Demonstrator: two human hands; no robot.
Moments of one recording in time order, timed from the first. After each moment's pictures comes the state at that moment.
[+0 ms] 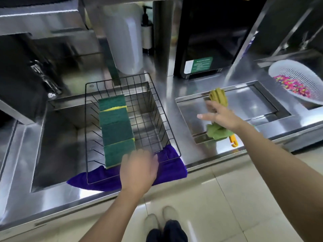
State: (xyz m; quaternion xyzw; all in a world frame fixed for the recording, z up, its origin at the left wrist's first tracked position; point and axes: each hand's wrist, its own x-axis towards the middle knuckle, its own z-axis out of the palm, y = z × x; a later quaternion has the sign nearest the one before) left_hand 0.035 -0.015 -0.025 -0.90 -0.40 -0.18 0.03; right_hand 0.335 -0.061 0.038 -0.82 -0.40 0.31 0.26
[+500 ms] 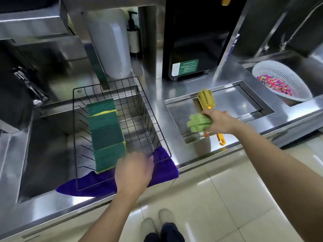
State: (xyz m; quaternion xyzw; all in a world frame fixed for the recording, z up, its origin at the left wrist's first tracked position) left_hand 0.043 -0.020 -0.026 -0.90 -0.40 -0.17 0.02; right_hand 0.344 -0.082 0.046 -0.84 -0.50 0.21 0.05
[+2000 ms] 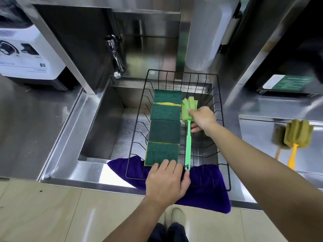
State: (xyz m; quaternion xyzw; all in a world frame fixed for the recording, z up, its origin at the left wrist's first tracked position) left_hand 0.016 -0.004 -0.031 -0.86 -0.45 -0.22 0.06; right_hand 0.199 0.139 -0.022 -0.79 -0.33 0.44 0.29
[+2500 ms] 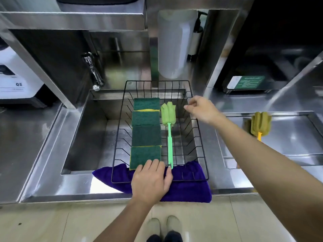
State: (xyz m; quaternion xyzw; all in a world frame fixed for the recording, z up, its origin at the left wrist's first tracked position) left_hand 0.017 -0.003 -0.025 -0.87 -0.45 -0.20 0.06; right_hand 0.249 0.103 0.045 -0.79 -0.49 0.29 0.24
